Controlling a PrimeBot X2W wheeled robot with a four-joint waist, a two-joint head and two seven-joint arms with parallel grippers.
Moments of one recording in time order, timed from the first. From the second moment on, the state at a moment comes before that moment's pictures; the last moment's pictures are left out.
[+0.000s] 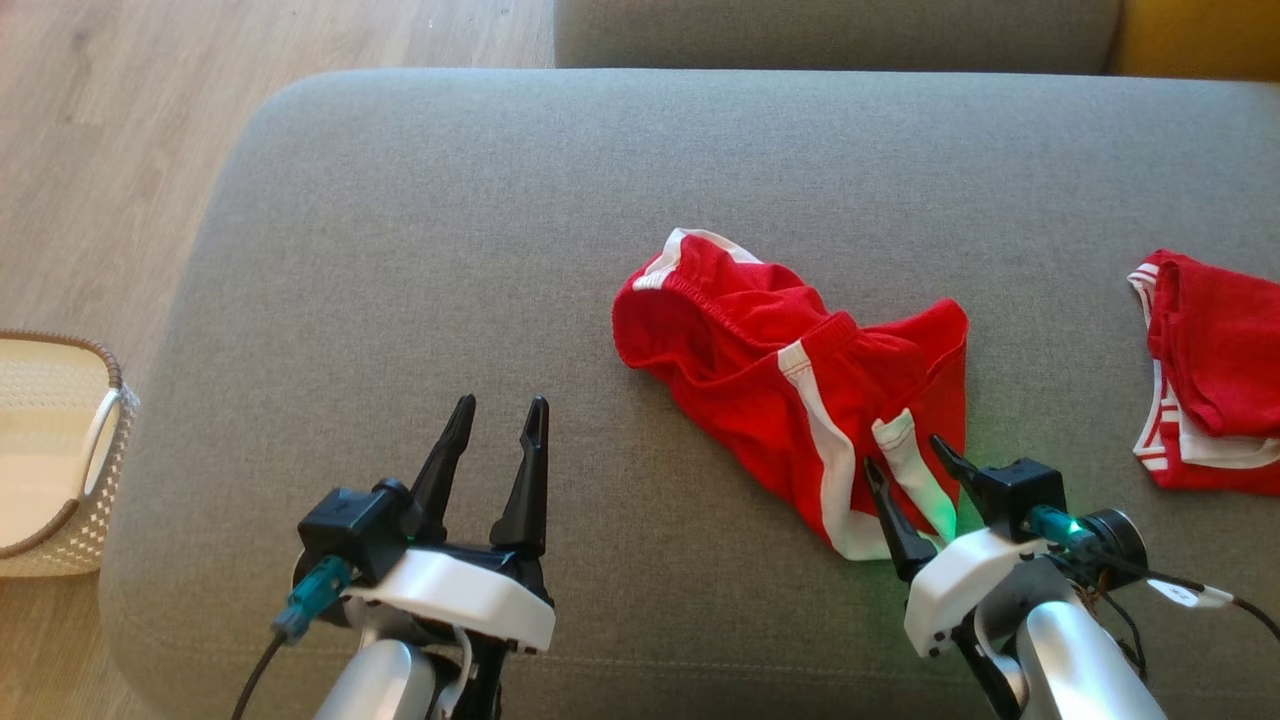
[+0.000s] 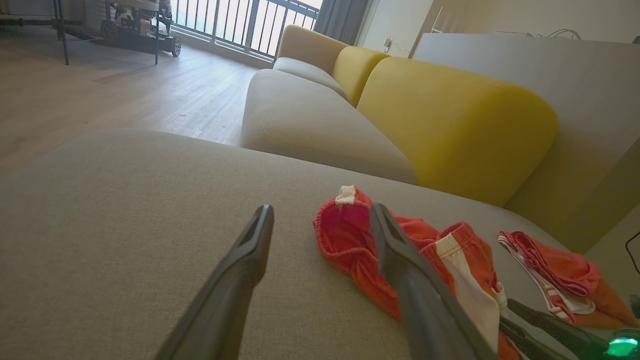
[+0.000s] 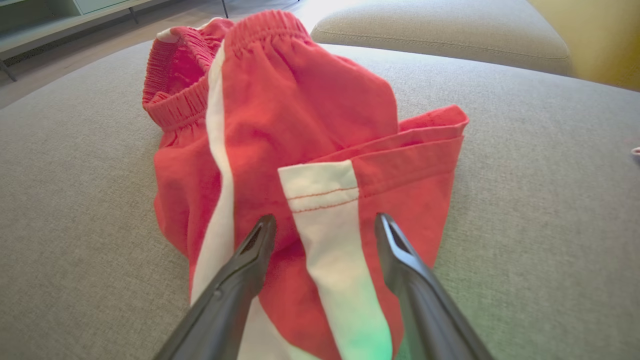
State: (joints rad) left arm -0.07 0.05 -0.40 0.12 -0.41 0.04 -0.25; right arm -0.20 -0.05 0.08 0.56 0.01 0.13 -0.18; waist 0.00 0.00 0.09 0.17
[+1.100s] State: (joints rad) left arm -0.24 0.05 -0.58 0.37 -0.36 -0.04 -0.20; right arm -0.17 -0.05 0.06 0.46 0.19 0.13 -0.20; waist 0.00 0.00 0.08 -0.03
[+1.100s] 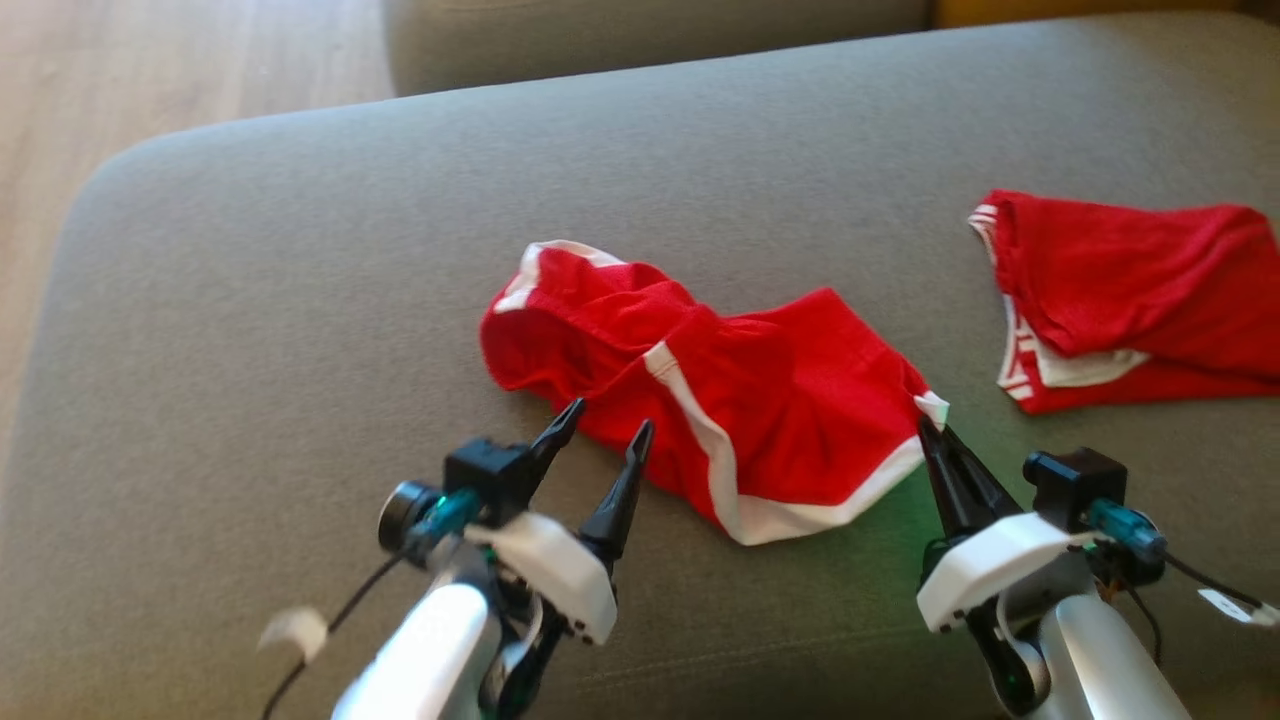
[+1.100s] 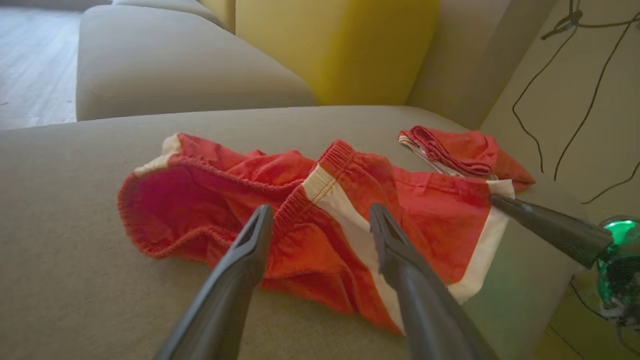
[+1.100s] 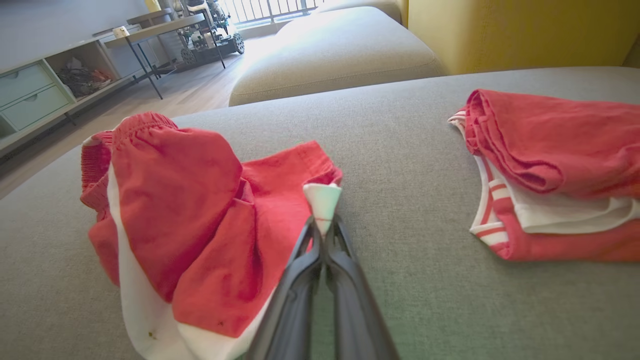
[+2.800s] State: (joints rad) left arm -0.56 0.09 -0.77 0.71 -0.37 -0.12 -0.07; right arm -0.22 -0.05 0.09 0.49 0.22 0.13 -0.20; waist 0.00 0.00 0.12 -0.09
